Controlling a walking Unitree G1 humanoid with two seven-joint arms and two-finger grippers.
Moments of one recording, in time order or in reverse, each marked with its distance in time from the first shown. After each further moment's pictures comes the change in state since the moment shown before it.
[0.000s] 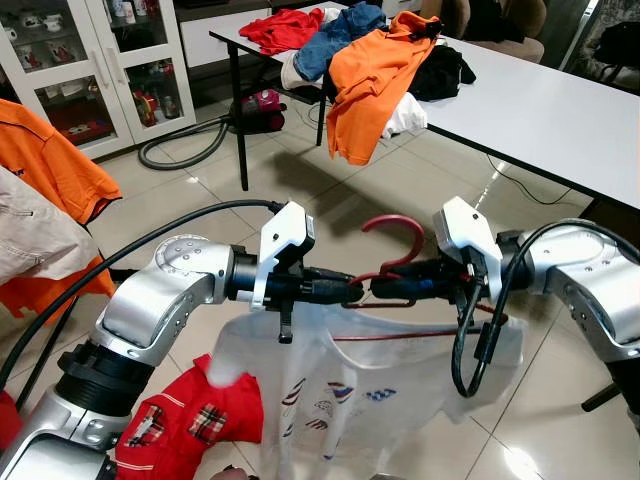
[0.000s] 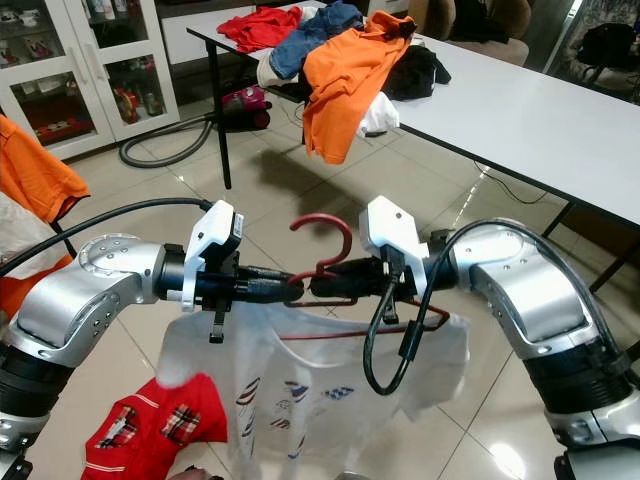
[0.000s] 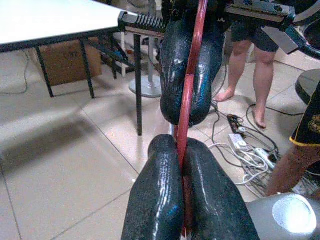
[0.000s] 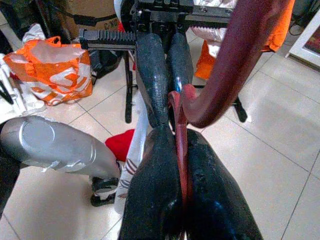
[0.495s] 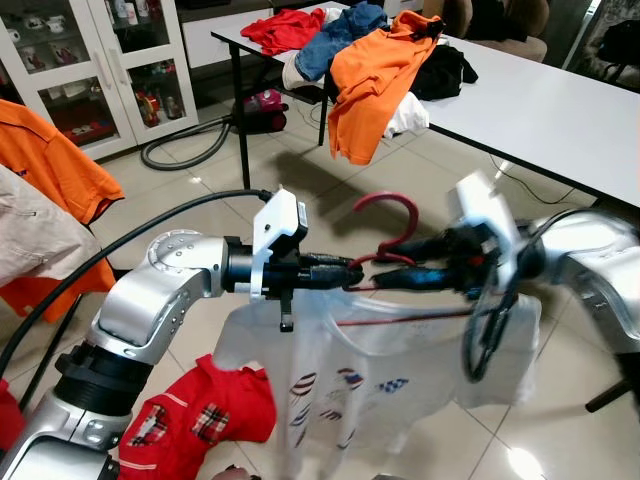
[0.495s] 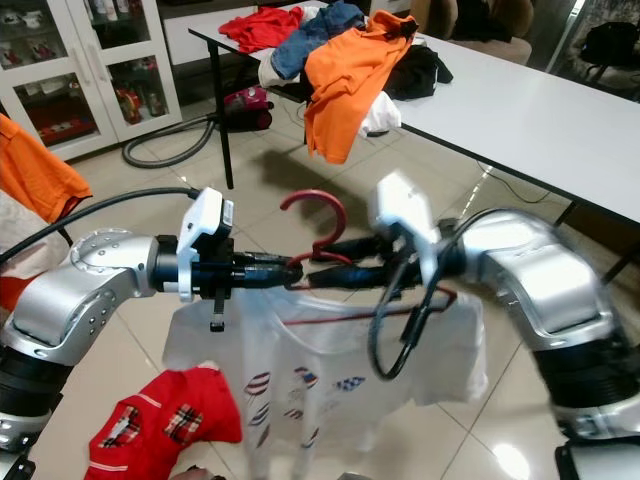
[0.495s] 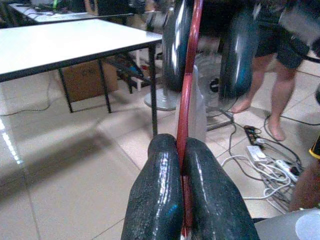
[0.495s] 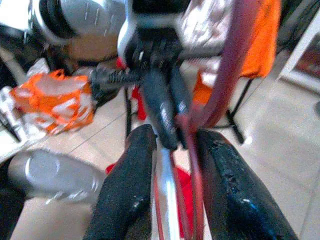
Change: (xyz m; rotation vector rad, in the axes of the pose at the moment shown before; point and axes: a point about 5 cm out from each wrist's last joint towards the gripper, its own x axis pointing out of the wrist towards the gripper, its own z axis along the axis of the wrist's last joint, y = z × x) left arm -0.006 0.003 0.006 0.047 -0.057 0.061; right arm -0.018 -0.001 0.022 0.026 -0.123 -0.032
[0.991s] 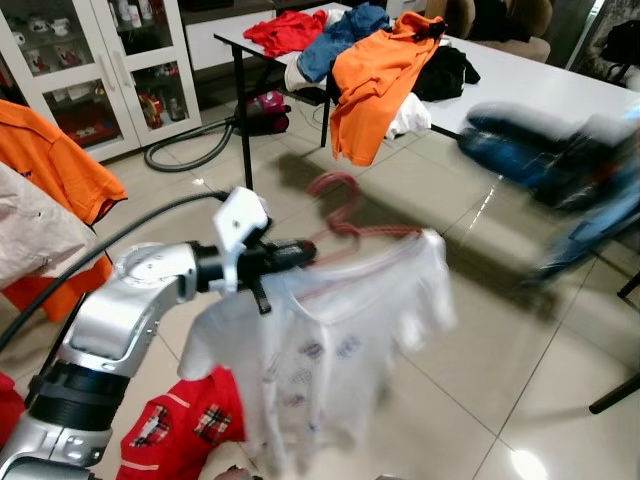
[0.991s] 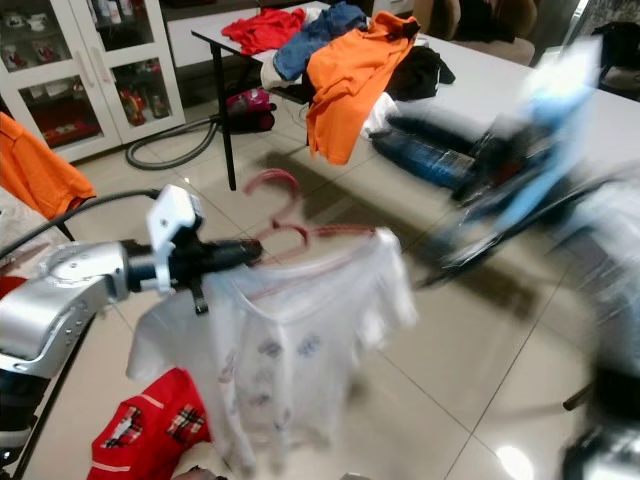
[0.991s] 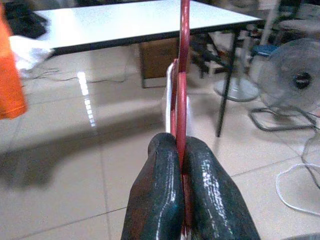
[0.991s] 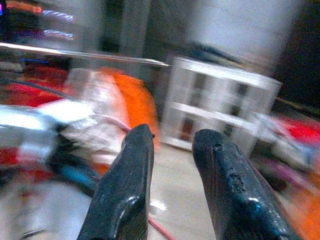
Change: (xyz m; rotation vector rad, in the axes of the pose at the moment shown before) left arm -0.036 0.015 -0.020 -0.043 0.047 0.369; right arm -0.041 0.005 0.024 -0.031 -0.344 -0.581
